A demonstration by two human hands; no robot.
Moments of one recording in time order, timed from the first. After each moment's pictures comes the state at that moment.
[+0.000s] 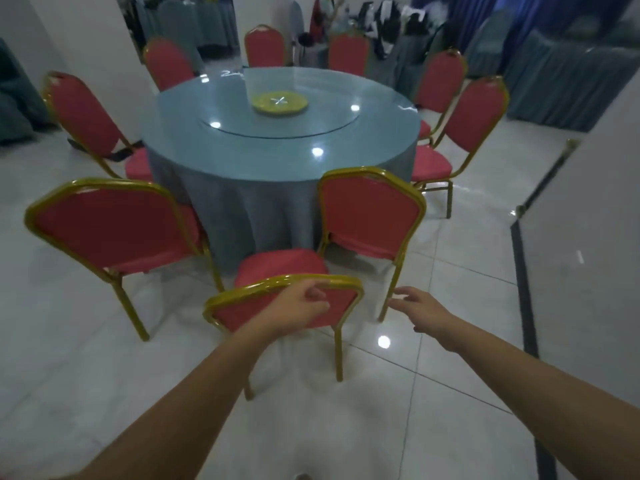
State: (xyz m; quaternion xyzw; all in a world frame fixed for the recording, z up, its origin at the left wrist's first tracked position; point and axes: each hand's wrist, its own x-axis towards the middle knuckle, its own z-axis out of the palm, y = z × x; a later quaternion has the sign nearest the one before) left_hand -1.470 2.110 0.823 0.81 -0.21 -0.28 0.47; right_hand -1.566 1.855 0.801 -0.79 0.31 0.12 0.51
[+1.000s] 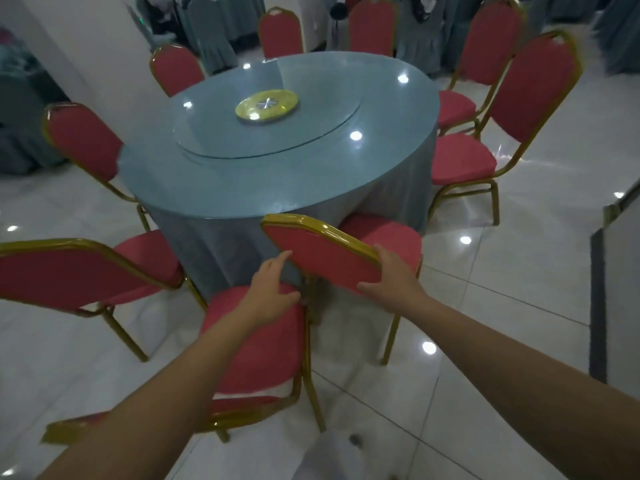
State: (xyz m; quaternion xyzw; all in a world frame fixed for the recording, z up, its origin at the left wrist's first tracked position) left_hand -1.257 1.808 0.792 0.94 -0.14 -0.14 0.29; right_hand -1.312 1.554 0.781 -0.92 0.10 0.04 0.38
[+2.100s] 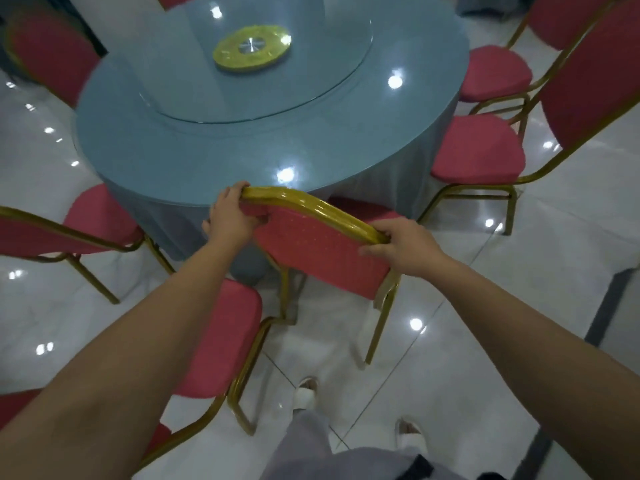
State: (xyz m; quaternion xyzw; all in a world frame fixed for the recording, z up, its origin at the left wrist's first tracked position) left_hand -1.057 1.574 0.798 0.95 0.14 0.00 0.27; right_hand -1.115 1.264 0.784 -0.93 -0.08 0.11 0.35
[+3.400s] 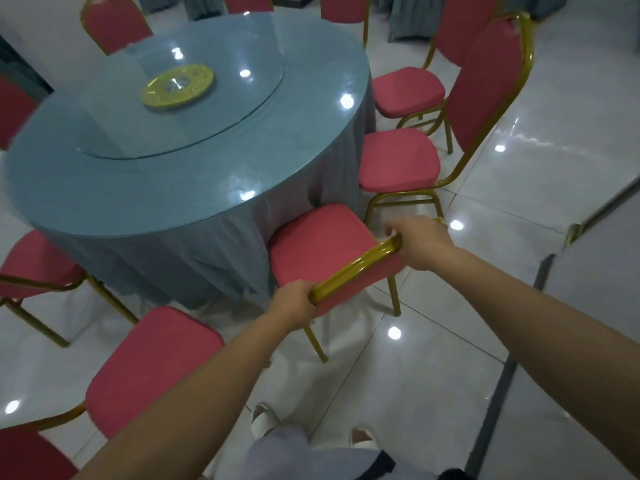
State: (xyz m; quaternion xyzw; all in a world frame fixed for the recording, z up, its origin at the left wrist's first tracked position) left_hand -1.182 1.274 0.739 0.95 -0.08 -0.25 0.17; right_hand -1.156 1.014 0.789 -0.99 0.00 0.10 0.10
